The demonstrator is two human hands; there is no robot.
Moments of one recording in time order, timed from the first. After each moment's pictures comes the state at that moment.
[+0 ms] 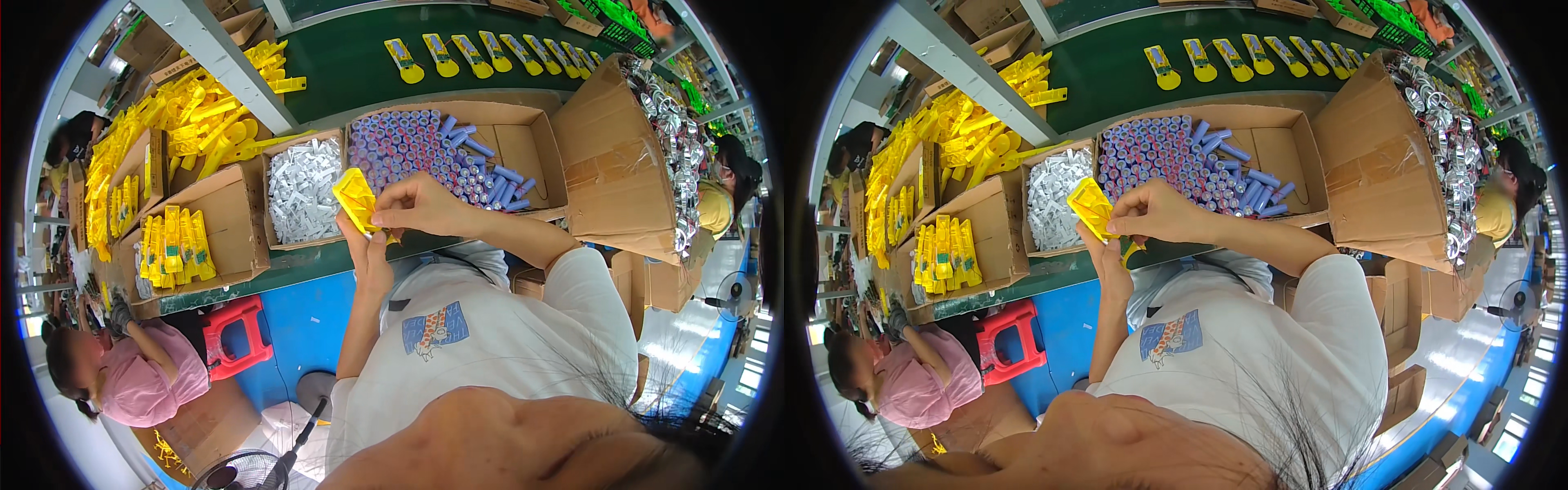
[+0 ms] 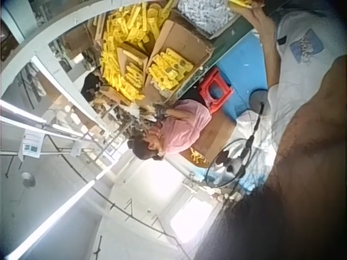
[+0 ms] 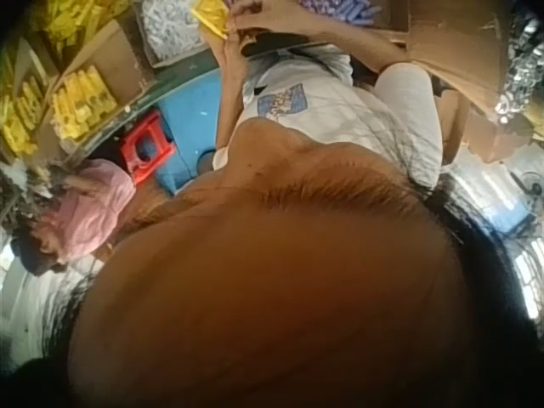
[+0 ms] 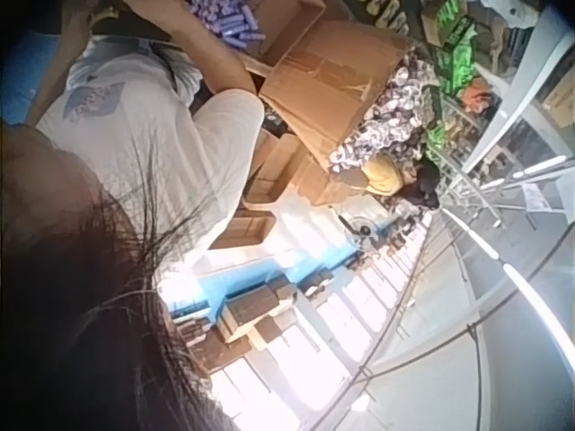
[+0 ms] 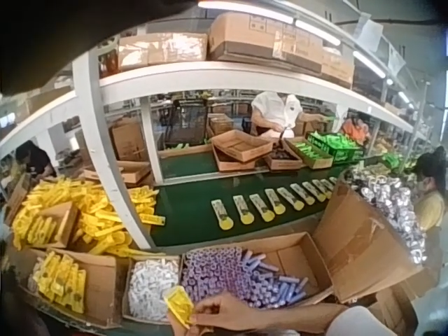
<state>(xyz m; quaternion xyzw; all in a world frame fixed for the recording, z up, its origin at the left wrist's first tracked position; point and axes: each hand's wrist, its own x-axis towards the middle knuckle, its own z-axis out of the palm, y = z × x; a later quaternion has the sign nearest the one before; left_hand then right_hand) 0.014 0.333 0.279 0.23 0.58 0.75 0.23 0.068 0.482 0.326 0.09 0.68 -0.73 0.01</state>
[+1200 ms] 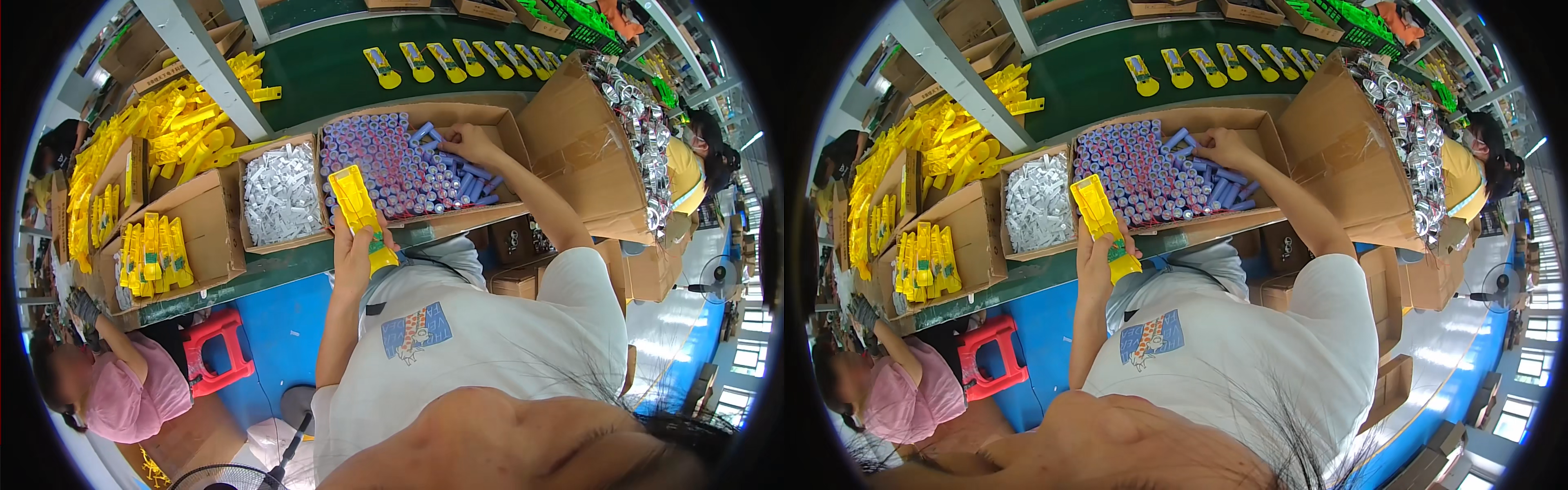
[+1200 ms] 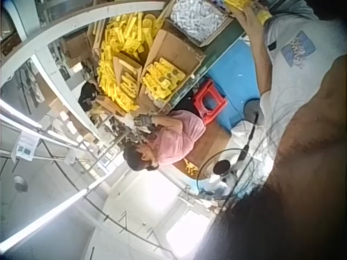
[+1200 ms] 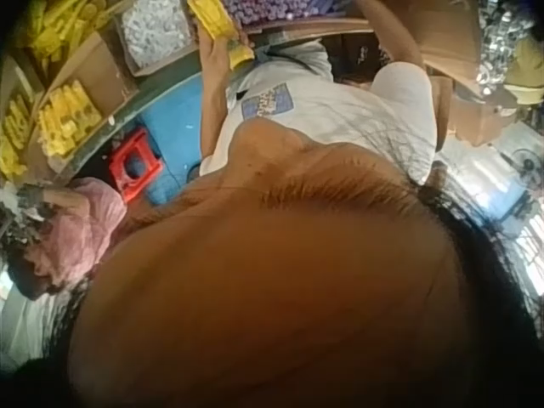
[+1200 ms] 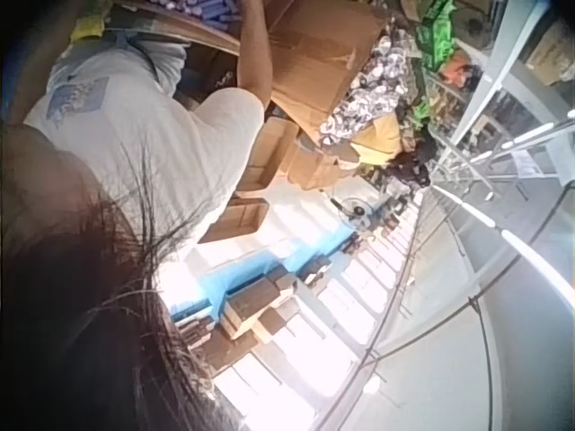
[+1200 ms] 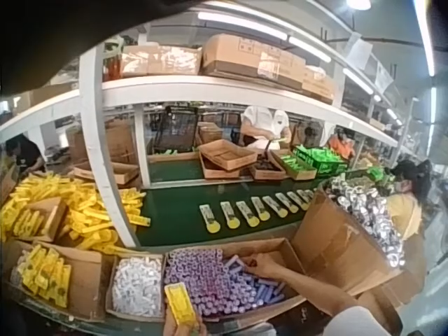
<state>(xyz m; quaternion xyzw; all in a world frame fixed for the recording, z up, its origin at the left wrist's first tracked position) 0.030 0.333 0.289 0.20 0.45 0.76 0.43 0.128 0.679 0.221 0.31 0.89 -0.32 -0.08</state>
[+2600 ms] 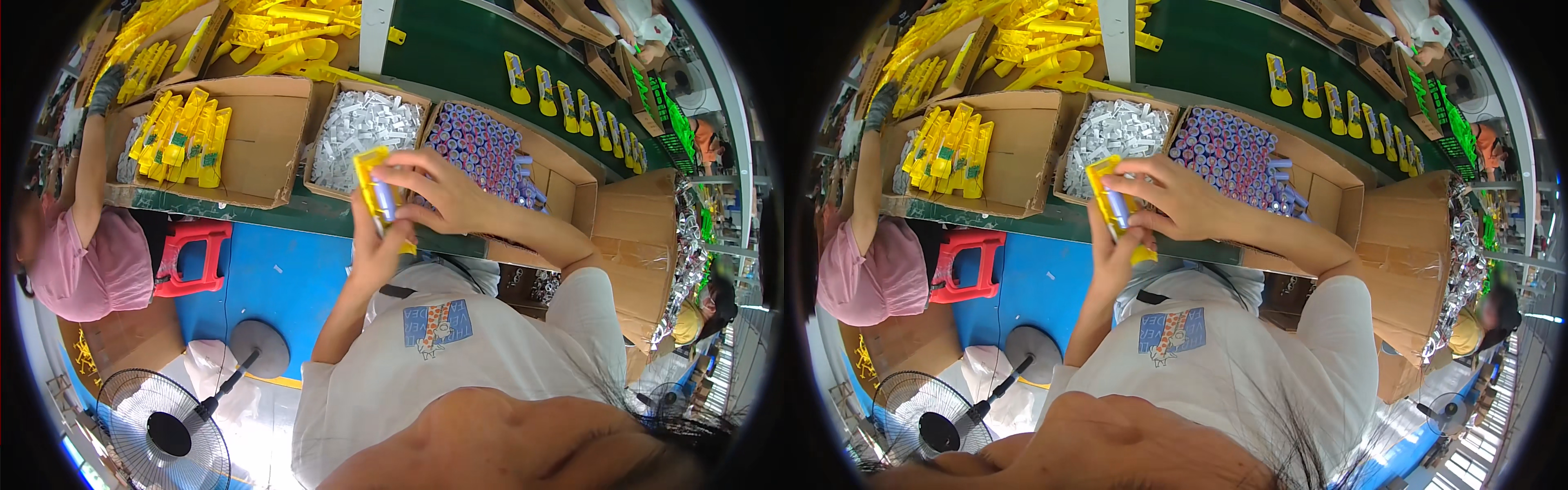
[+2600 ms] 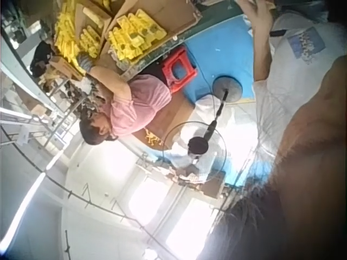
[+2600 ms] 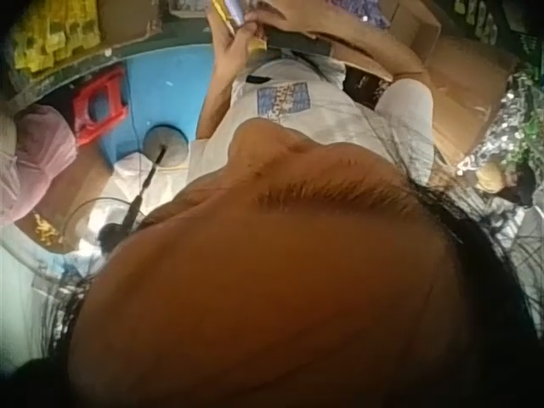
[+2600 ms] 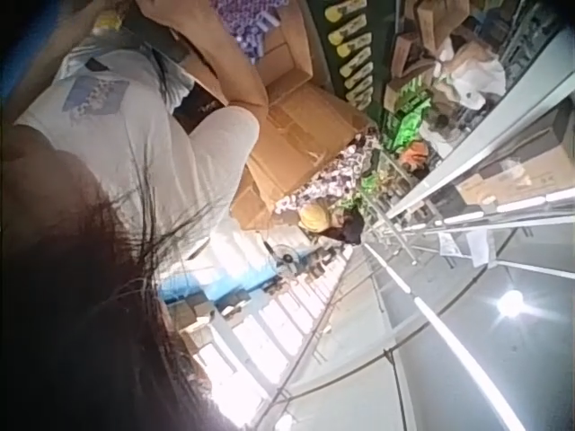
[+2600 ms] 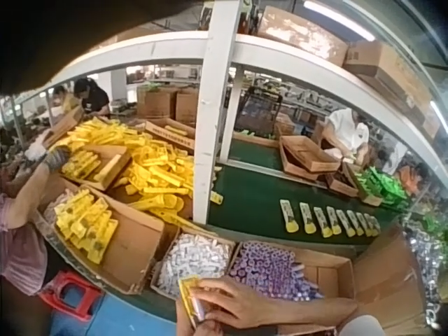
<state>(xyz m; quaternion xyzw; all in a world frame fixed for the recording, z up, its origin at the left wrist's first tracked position) -0.005 0.280 0.278 0.14 0.53 0.81 0.23 -0.008 0.451 0.329 -0.29 0.87 -0.34 -0.18</state>
